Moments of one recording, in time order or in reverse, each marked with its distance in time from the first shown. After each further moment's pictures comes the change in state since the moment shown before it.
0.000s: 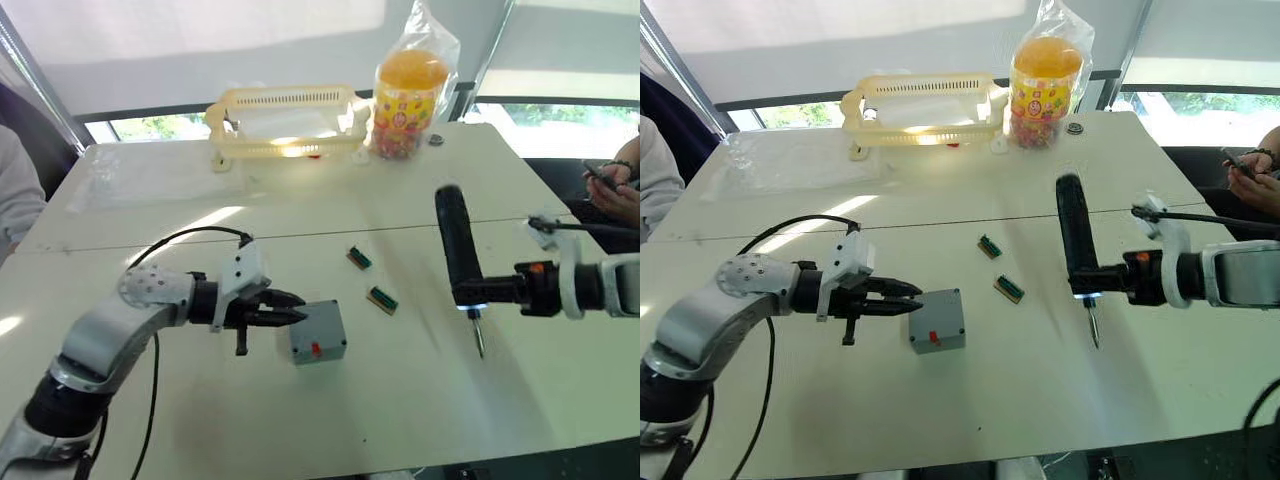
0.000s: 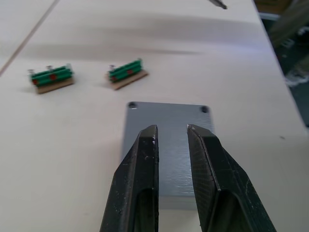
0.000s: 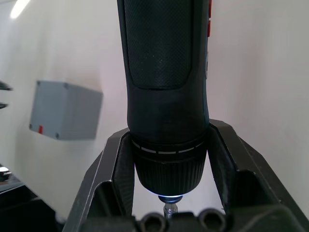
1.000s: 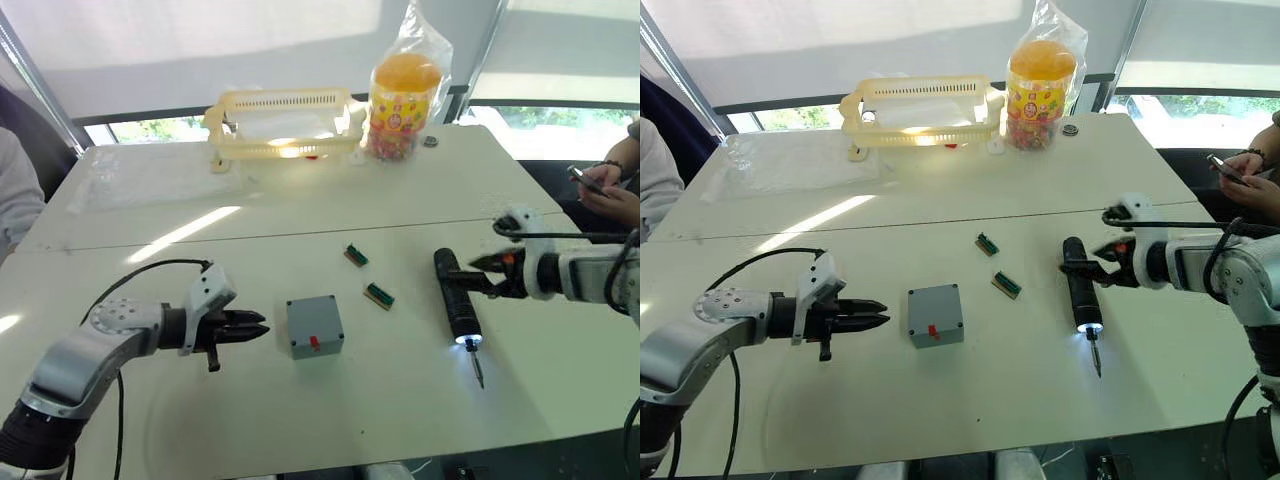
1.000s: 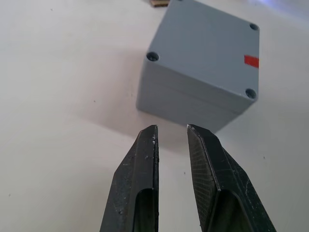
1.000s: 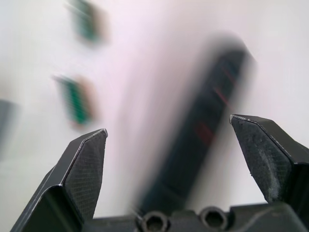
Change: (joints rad) left arm 0.205 -0.002 0.070 0.143 0.019 -0.023 0.129; right arm 0.023 0.082 0.182 -0.275 -0.554 -0.480 0.357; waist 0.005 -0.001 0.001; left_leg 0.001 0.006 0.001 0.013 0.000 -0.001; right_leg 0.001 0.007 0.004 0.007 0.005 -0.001
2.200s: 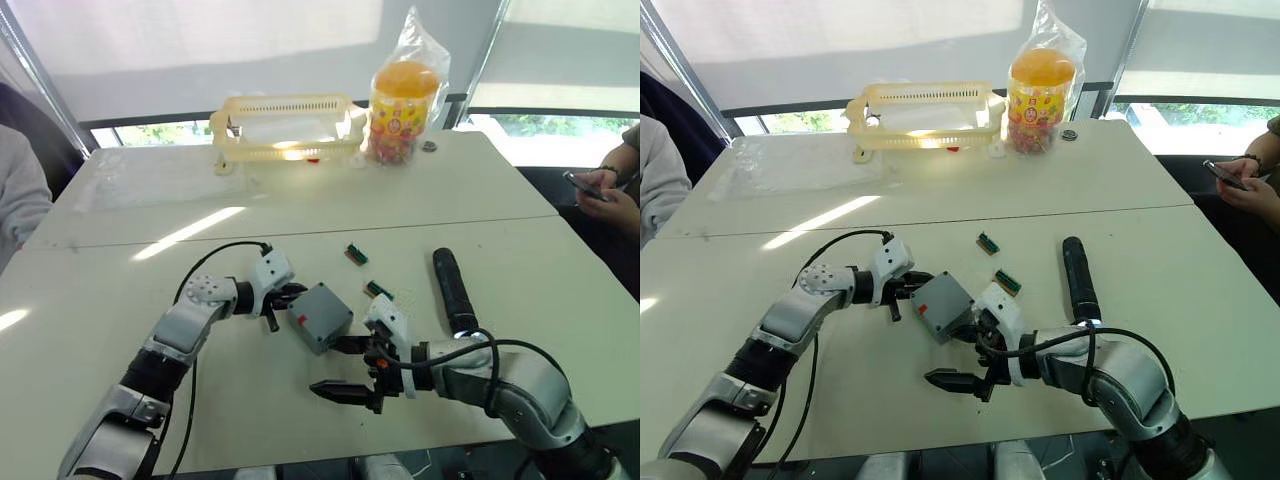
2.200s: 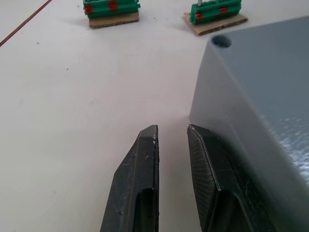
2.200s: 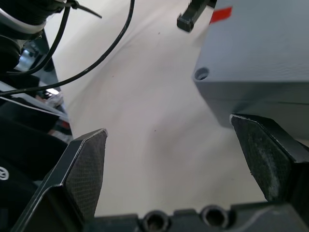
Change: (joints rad) left arm -0.329 -0.302 -0.237 0.543 0.367 -0.379 0.028; right arm 0.243 0.423 0.307 -0.317 -0.198 -0.095 -0.014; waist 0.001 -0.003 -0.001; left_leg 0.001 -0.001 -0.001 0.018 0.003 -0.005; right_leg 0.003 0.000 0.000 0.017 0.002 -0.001
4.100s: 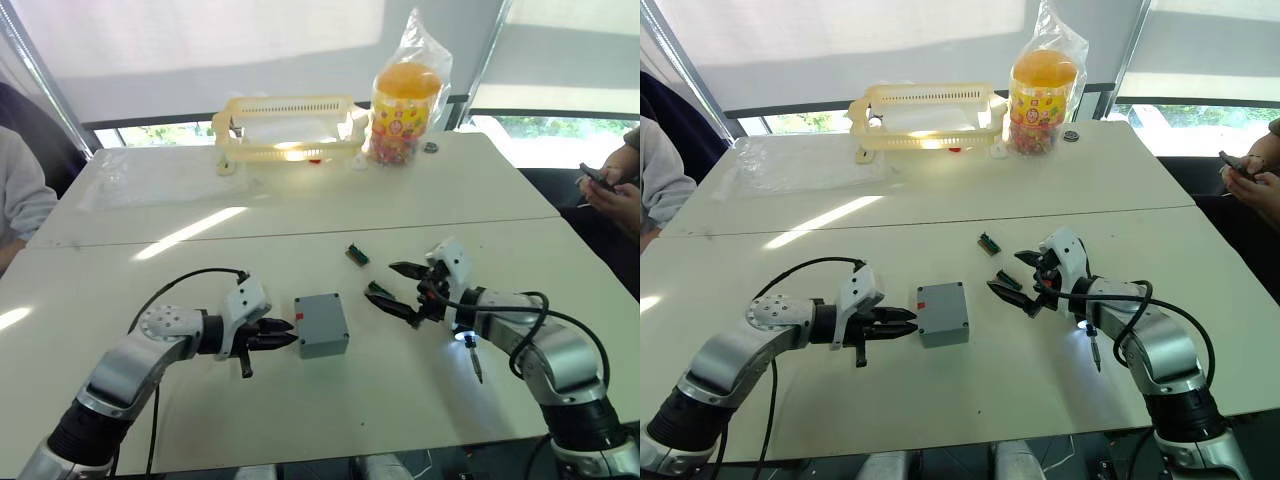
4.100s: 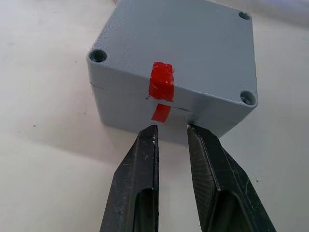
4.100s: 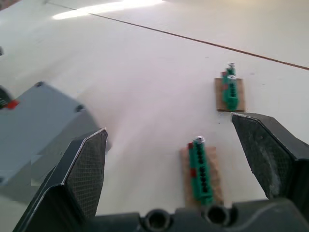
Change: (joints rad) left arm 0.284 0.191 0.091 -0.523 -0.213 0.341 -0.039; right arm -0.097 0.072 -0.220 0.409 -0.286 -0.384 0.086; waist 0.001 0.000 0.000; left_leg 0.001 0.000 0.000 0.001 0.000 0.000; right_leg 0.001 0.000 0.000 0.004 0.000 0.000
